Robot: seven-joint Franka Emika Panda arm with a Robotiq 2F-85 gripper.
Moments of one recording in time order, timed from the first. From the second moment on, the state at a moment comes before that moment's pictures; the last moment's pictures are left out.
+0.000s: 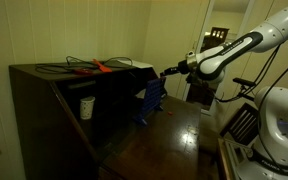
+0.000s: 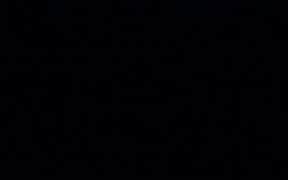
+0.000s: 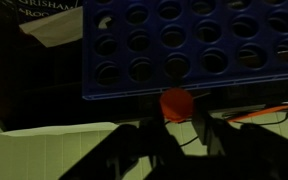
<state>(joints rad) 0.66 -0.38 -1.12 -2.74 -0.09 3.56 -0.24</state>
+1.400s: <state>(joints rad) 0.77 -0.39 -1.23 -2.74 -0.10 3.62 -0.24</state>
